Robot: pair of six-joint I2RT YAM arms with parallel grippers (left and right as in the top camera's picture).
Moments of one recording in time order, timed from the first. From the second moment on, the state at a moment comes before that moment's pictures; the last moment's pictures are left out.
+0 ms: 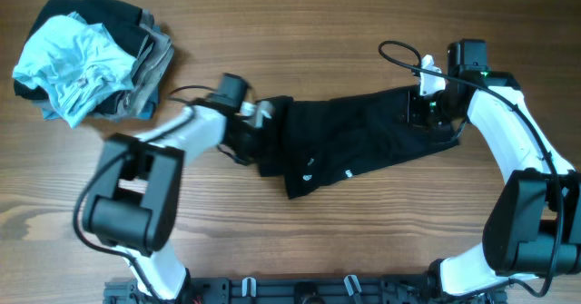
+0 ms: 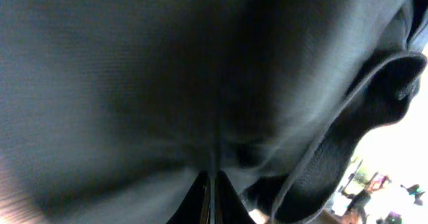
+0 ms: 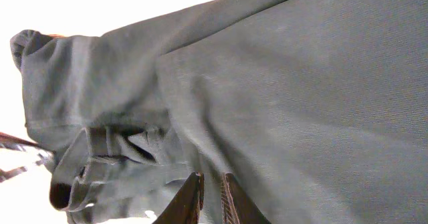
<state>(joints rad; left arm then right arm) -0.27 1.90 1.02 -0.56 0.71 -0.44 -0.06 1.72 1.17 -0.82 -0.42 0.02</state>
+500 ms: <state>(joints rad) -0.31 1.88 1.04 -0.47 0.69 -0.24 -0.06 1.72 1.17 -0.82 -0.42 0.02</state>
